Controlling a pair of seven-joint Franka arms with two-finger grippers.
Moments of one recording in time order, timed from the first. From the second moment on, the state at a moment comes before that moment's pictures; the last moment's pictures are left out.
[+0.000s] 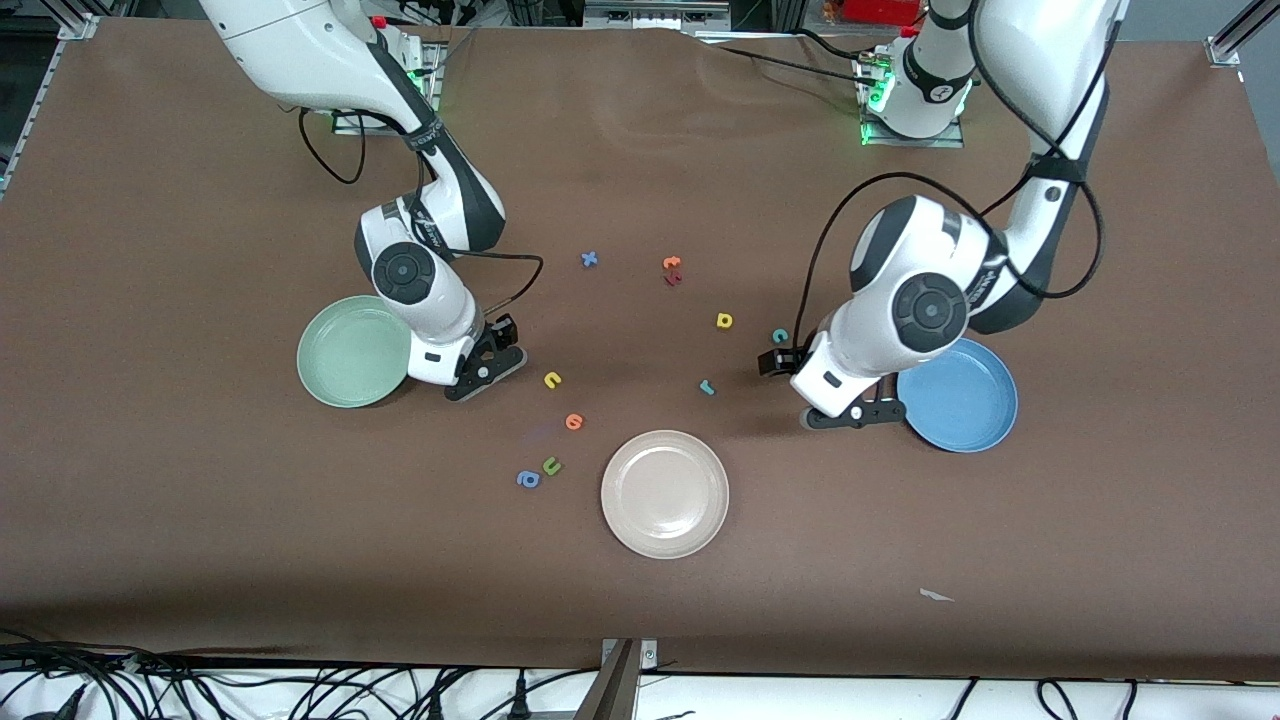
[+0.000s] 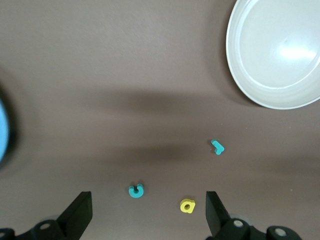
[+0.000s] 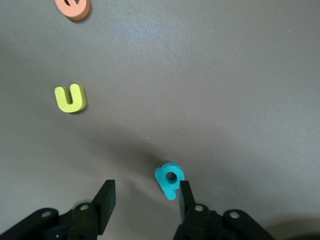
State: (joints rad) left arm -0.27 0.53 -0.16 -1.58 -0.11 1.99 -0.49; right arm 0.39 0.53 0.06 -1.95 -0.03 2.49 -0.13
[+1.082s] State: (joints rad) left arm -0.43 0.61 -0.16 -1.74 -0.02 2.31 -0.66; right arm 0.39 0.58 0.05 -1.95 -0.07 2.56 -0.16
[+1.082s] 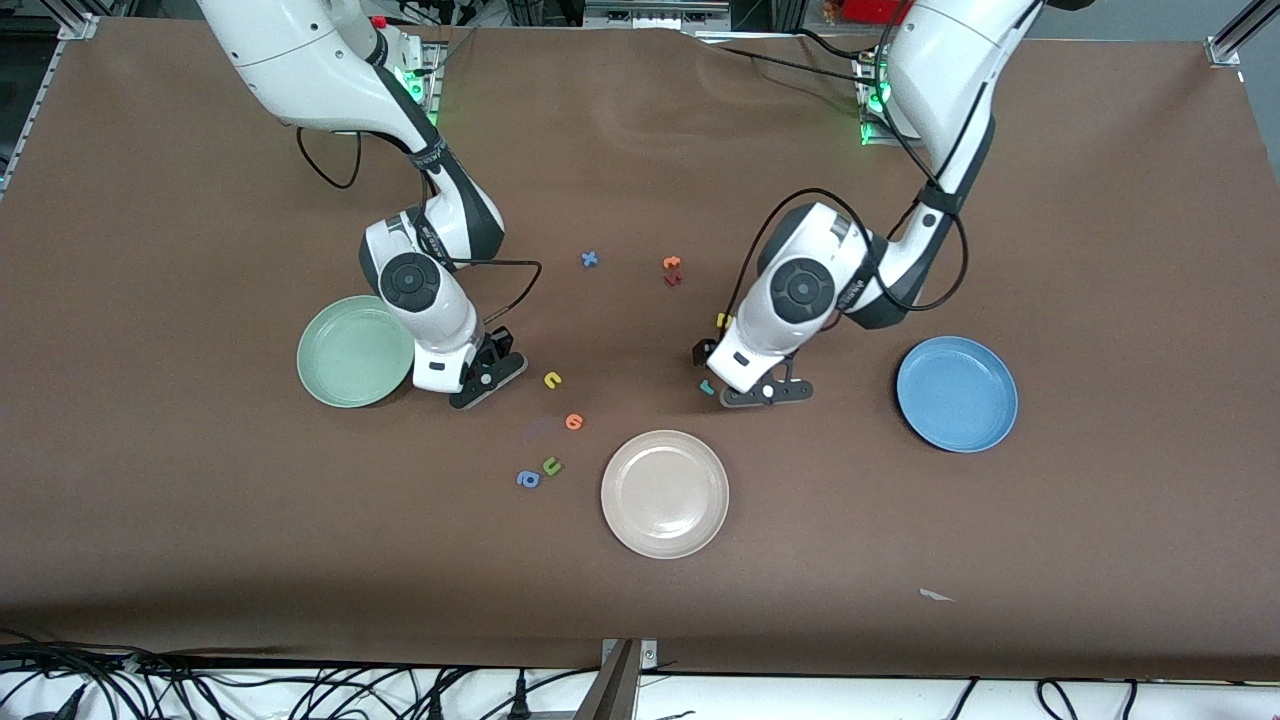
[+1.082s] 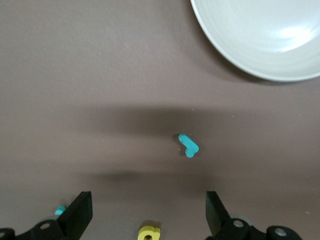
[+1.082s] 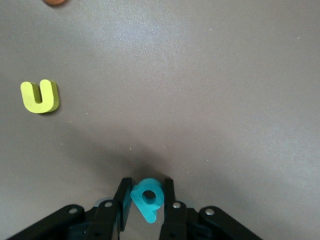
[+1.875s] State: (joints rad) left arm -0.51 0.50 -0.16 -2.05 0.16 2.56 -0.83; right arm 0.36 0.43 -0.16 -2.05 -0.07 2.35 -0.33
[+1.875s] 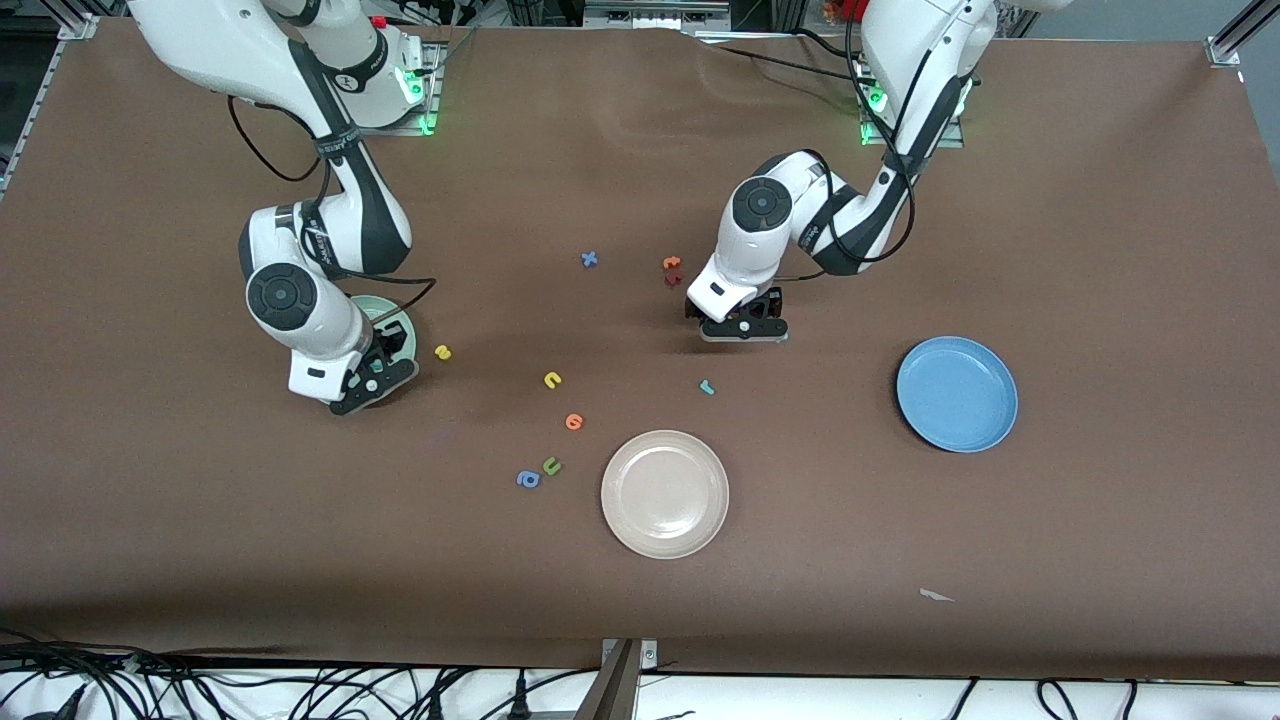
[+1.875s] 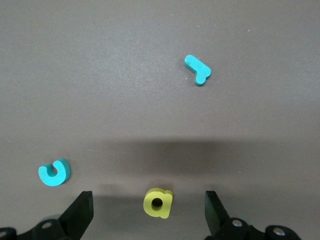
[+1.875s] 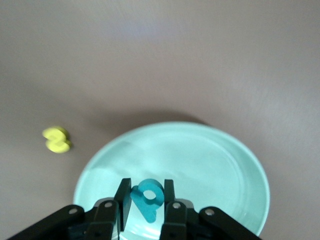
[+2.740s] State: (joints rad) left arm -0.53 0.55 -0.16 -2.04 0.17 2.57 -0.88; right arm 0.37 0.40 -0.05 -2.02 -0.07 2.35 -0.32
